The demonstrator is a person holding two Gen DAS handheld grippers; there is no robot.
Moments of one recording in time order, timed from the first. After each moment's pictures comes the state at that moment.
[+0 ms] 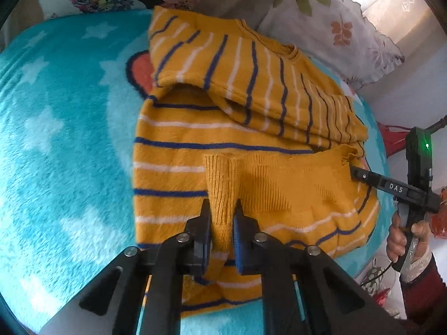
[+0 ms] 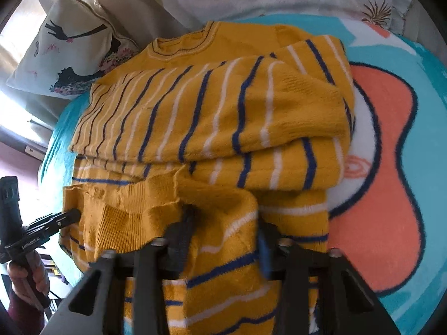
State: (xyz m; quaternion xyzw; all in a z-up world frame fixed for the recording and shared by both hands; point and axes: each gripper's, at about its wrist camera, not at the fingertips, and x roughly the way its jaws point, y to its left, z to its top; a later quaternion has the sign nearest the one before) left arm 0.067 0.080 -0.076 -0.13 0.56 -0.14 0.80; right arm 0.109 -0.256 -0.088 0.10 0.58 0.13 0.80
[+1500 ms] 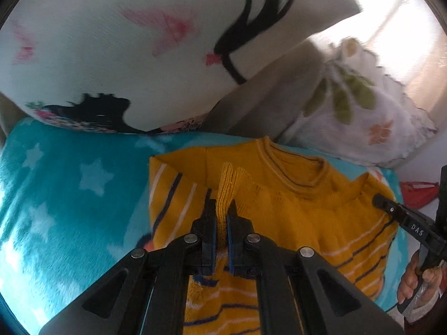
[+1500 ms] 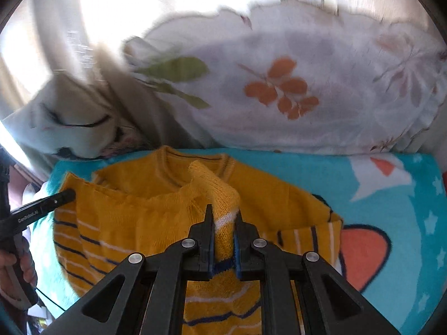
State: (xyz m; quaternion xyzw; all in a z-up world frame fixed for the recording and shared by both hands) left arm 0.248 0.076 -0.017 -0.11 0.50 -0.06 0.86; right arm 0.248 -0.232 -0.005 0.05 0.48 0.10 0.87
